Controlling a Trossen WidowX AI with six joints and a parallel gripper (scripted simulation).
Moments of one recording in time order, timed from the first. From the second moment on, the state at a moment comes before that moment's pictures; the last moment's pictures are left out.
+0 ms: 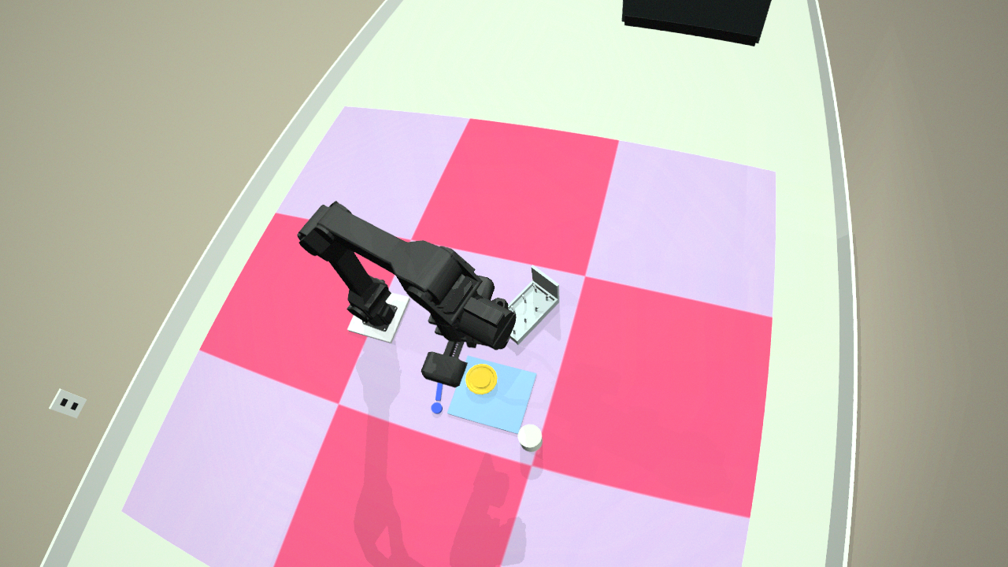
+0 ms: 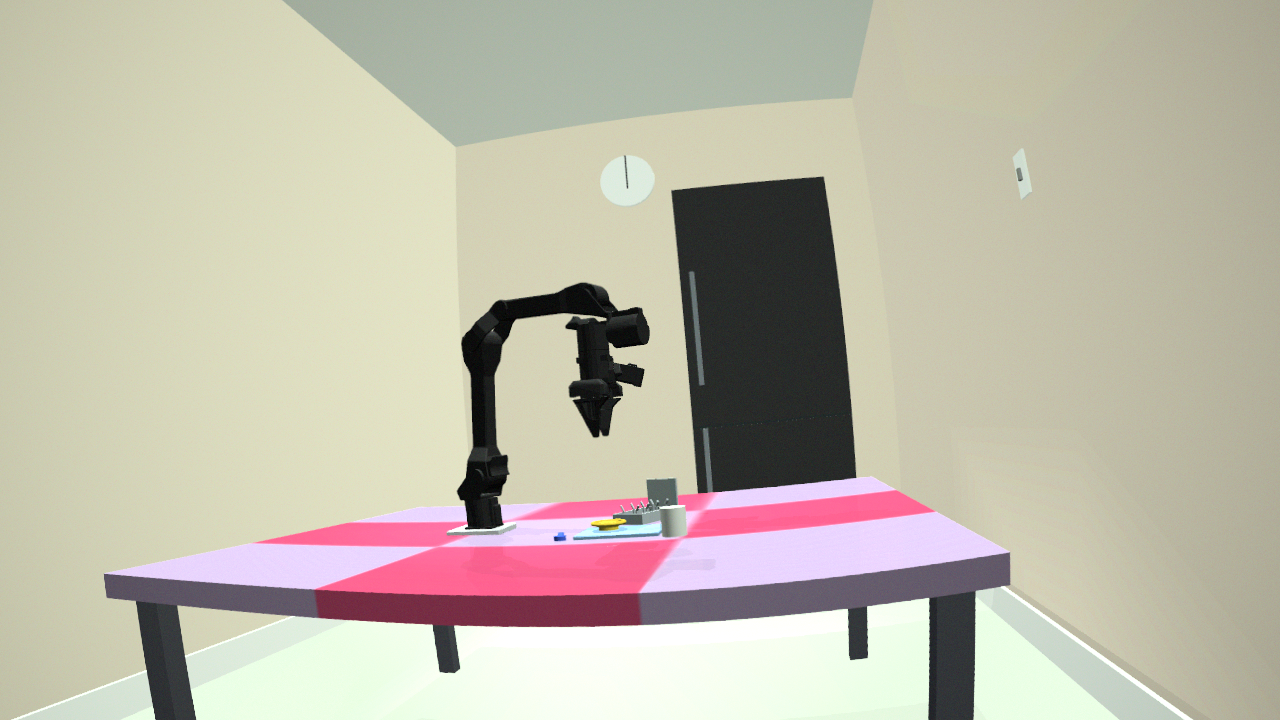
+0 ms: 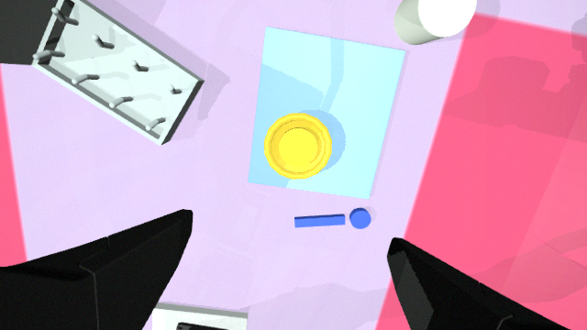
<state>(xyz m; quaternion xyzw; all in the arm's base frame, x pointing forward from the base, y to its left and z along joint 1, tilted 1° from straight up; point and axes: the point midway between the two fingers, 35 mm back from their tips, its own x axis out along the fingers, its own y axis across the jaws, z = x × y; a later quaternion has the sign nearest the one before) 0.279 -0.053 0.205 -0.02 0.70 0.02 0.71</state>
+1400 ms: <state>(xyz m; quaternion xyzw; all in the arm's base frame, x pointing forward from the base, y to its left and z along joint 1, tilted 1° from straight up) 0.286 -0.063 0.059 -0.03 0.70 0.02 0.71</state>
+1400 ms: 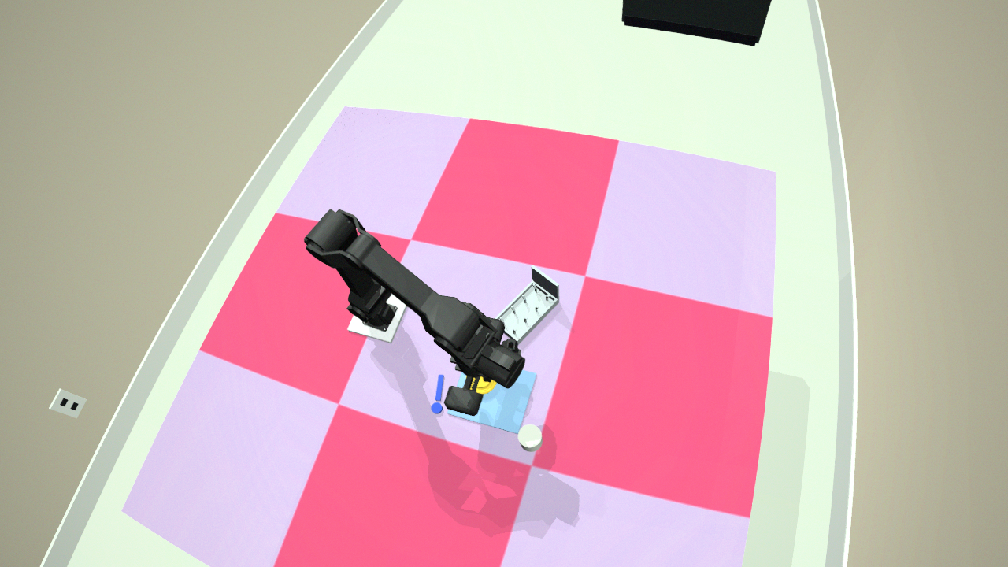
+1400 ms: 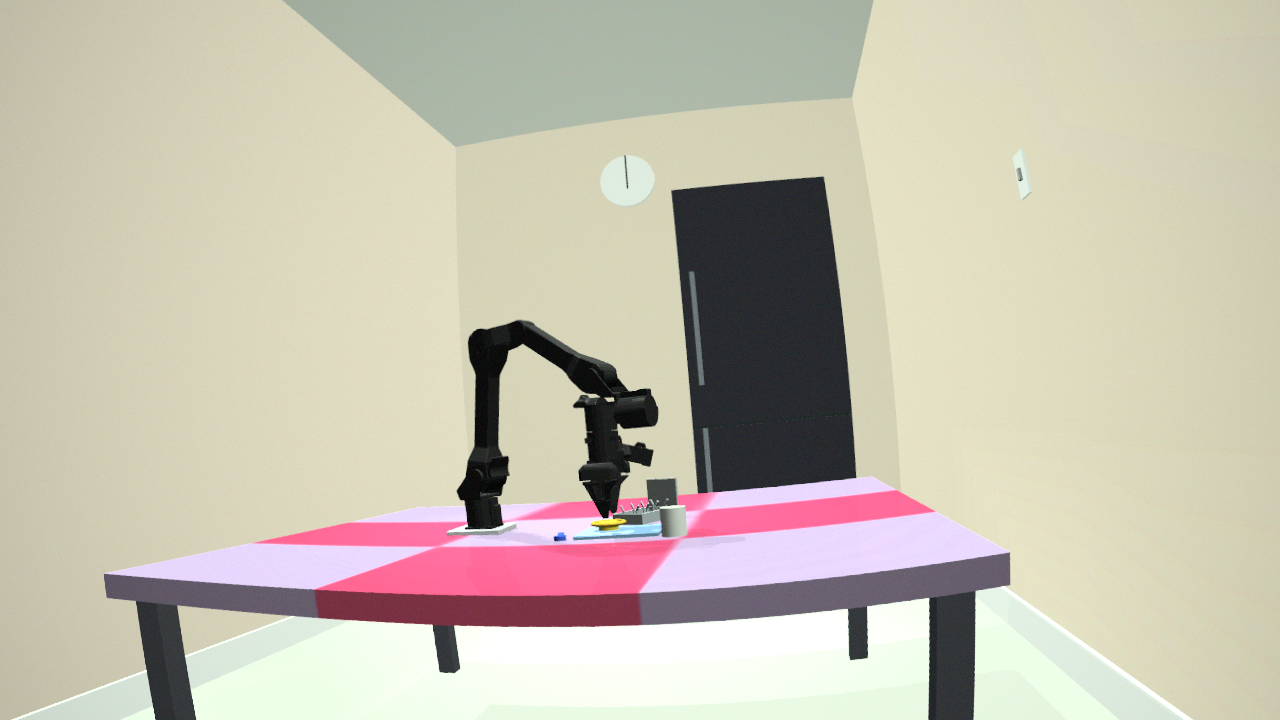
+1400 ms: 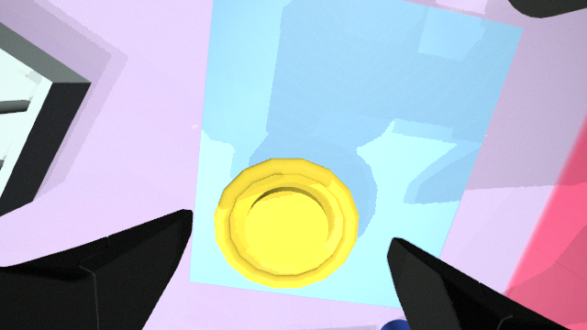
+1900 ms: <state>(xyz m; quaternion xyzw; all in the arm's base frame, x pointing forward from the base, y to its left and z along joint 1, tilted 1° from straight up) 0.284 -0.062 0.037 -0.04 0.70 0.02 0.71</state>
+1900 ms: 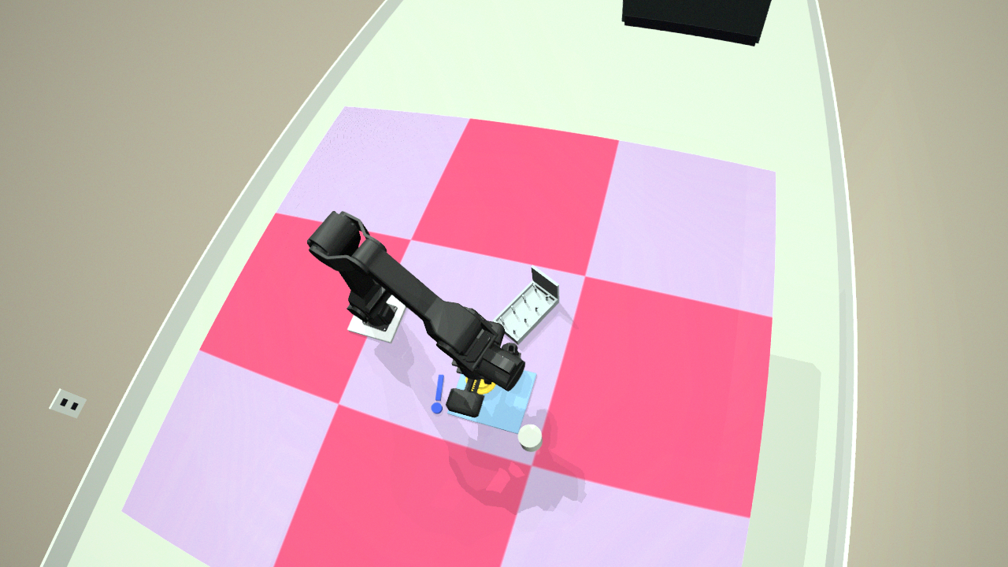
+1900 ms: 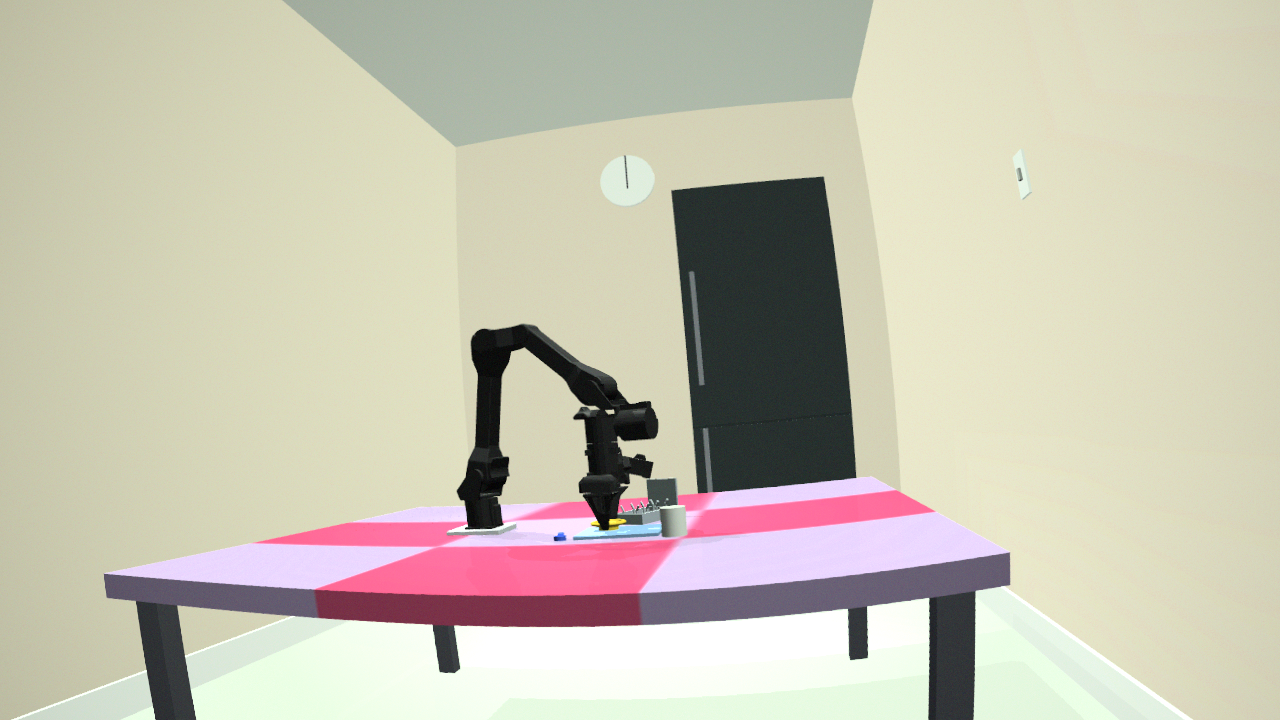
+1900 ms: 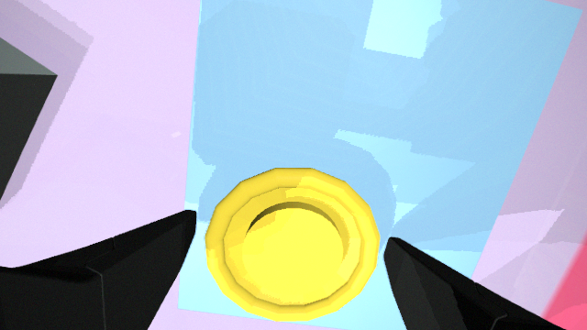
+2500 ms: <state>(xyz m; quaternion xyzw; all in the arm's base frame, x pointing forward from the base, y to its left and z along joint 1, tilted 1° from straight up) 0.282 -0.062 0.035 -0.04 0.70 0.02 0.71</state>
